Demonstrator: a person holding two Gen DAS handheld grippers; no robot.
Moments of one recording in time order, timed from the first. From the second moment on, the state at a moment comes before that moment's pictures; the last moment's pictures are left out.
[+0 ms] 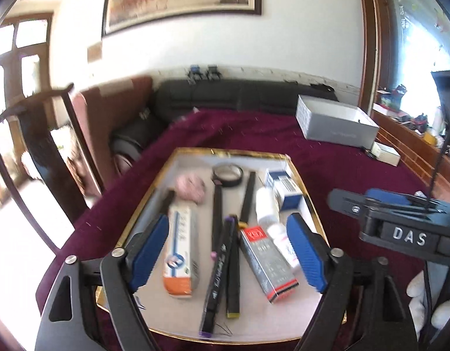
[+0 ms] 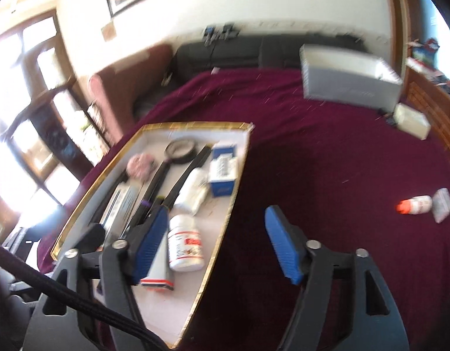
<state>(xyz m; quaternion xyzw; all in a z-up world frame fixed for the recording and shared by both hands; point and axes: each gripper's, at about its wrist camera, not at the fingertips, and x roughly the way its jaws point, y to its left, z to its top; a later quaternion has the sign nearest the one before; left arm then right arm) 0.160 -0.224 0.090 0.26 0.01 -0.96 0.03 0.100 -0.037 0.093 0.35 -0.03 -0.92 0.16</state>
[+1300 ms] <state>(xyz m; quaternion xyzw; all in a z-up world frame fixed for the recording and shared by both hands) 0.154 -0.231 0.078 0.34 0.04 -0.94 0.10 0.123 -0.017 0.084 0.28 0.01 -0.96 0.05</state>
